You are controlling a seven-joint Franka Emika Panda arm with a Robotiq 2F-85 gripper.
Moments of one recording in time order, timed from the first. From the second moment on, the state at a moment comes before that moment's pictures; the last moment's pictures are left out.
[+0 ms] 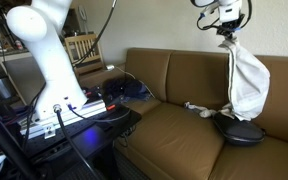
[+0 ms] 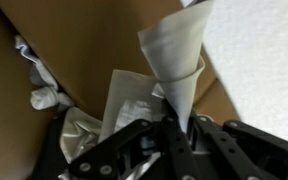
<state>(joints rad) -0.46 0.69 -0.26 -1.46 1.08 2.48 0.70</state>
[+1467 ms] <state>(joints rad) 0.15 0.86 -0.06 -2.06 0.86 2.34 0.77</state>
